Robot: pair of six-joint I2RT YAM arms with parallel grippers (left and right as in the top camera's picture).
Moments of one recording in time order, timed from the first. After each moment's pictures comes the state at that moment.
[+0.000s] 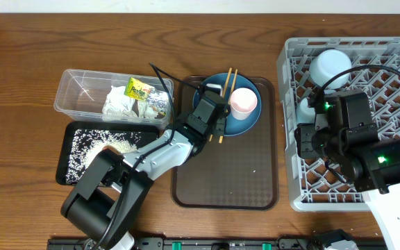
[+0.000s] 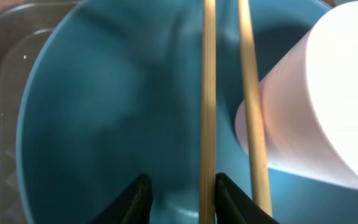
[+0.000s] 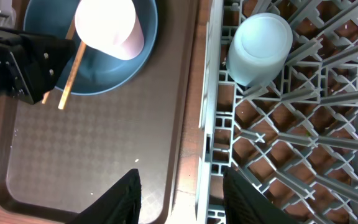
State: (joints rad) left arm -0.63 1.78 0.93 0.01 -0.13 -0.43; right arm 0.26 1.10 1.17 -1.11 -0.01 0.21
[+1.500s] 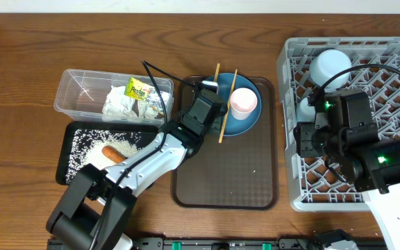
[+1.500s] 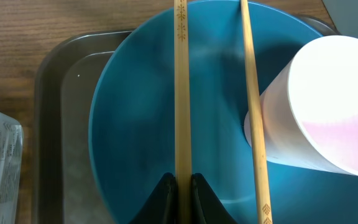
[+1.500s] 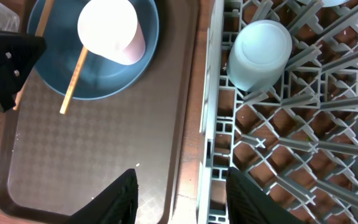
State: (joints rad) left arm -0.63 1.67 0.93 -0.09 -0.20 -0.39; right arm 0.26 1.10 1.17 -1.09 -0.01 0.21
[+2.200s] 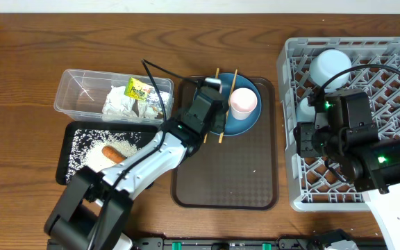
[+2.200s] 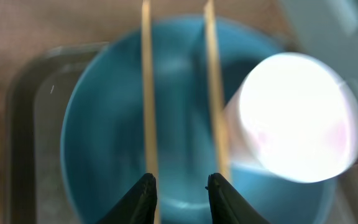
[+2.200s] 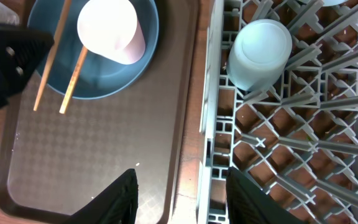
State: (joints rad) left arm -0.63 1.65 0.96 -0.08 -0.12 -0.40; right arm 0.26 1.10 1.17 -1.09 -0.01 0.21
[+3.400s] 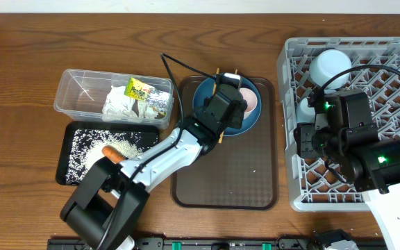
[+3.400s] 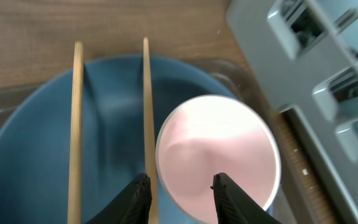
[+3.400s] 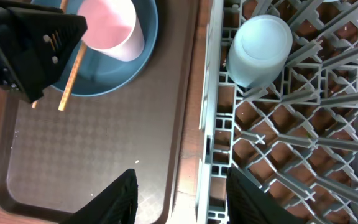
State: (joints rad) left arm -0.71 1.75 1.05 -0.01 -0.15 -0.41; right arm 0.26 1.10 1.17 -1.10 -0.01 0.21
